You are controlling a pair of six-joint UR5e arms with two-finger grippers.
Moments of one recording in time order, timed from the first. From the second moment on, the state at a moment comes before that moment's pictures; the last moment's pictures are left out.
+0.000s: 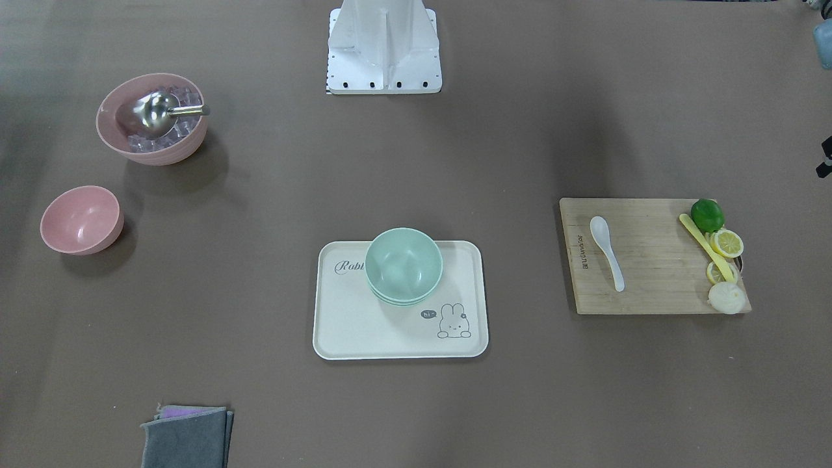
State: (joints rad) left arm -1.45 -1.47 -1.72 -1.91 -2.32 -0.08; right arm 1.51 -1.66 1.55 -1.31 2.39 -0.09
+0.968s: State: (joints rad) left arm -1.44 -1.49 -1.71 -1.91 -2.32 -0.19; right arm 1.42 -1.64 1.55 -1.09 2.49 0.24
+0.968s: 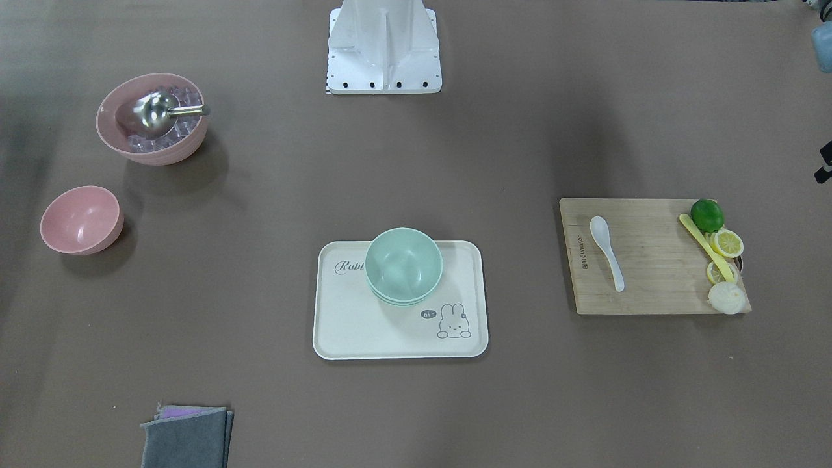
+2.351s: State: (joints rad) left arm -1.43 -1.50 -1.71 -1.91 -2.32 -0.24; right arm 1.07 -1.61 1.52 -0.91 2.35 0.56
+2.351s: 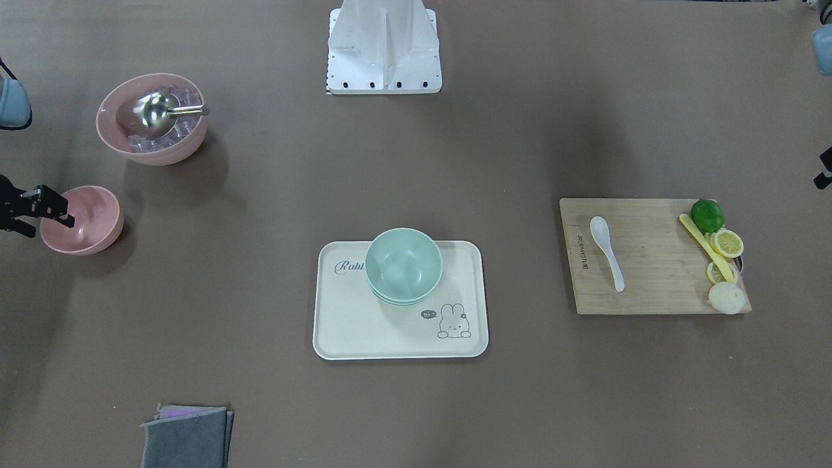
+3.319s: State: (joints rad) left arm -1.29 -1.61 -1.71 -1.91 -2.32 -0.52; right arm 1.08 -1.47 1.53 -0.98 2.47 0.60
